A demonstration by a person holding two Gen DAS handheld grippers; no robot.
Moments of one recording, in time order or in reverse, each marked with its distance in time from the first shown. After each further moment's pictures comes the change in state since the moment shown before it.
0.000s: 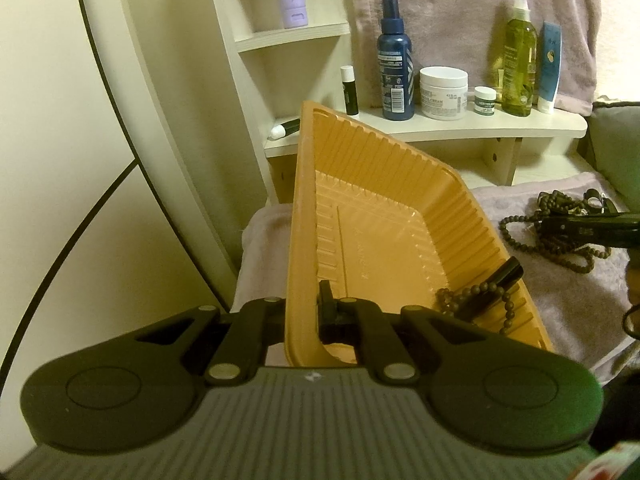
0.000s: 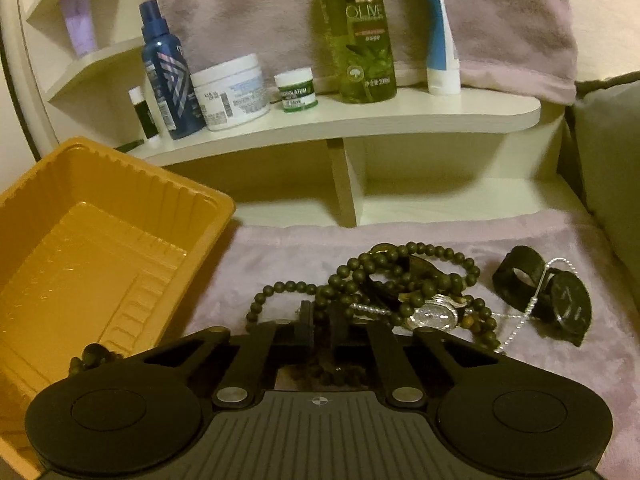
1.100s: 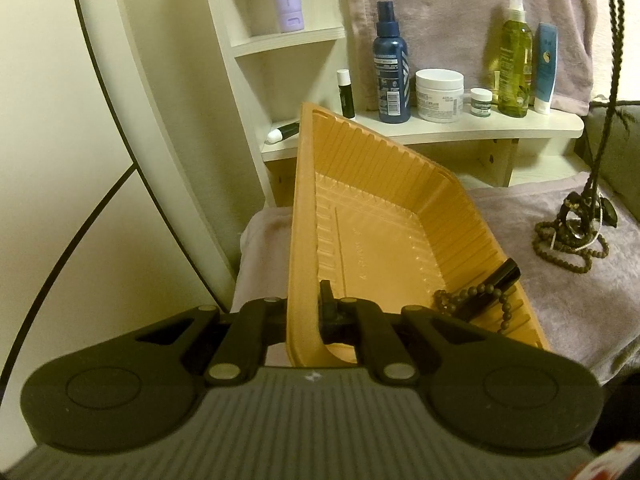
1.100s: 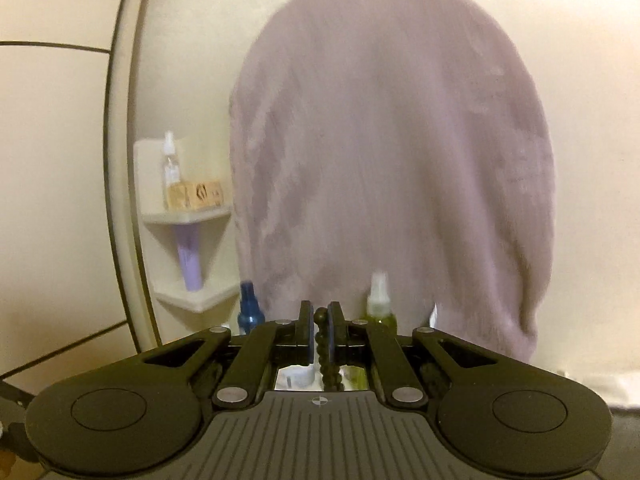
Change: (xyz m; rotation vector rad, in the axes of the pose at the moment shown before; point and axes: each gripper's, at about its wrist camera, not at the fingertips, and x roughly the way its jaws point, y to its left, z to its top) left arm -0.003 -0.004 0.003 0.008 -0.005 -0.002; right arm -0.197 0.036 0.132 -0.244 -0.461 0.121
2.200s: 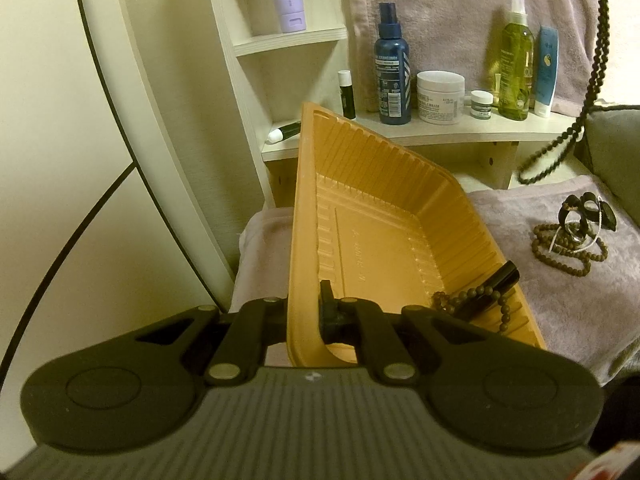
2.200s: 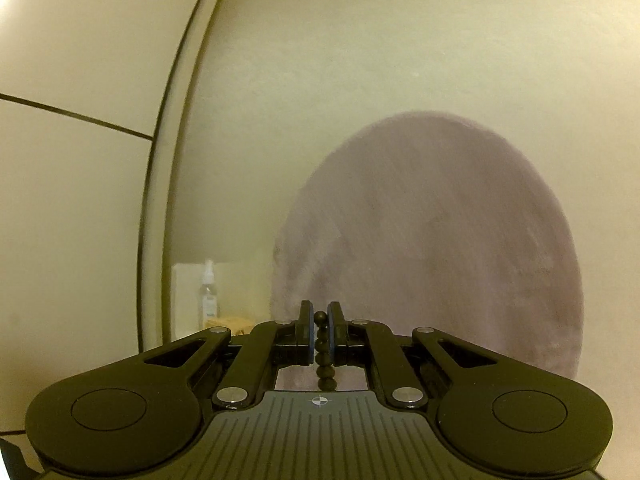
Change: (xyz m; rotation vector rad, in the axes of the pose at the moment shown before) left arm 0.000 0.000 0.001 -0.009 0.000 -0.004; right arm -0.010 0.038 0.107 -0.109 -0.244 0.092
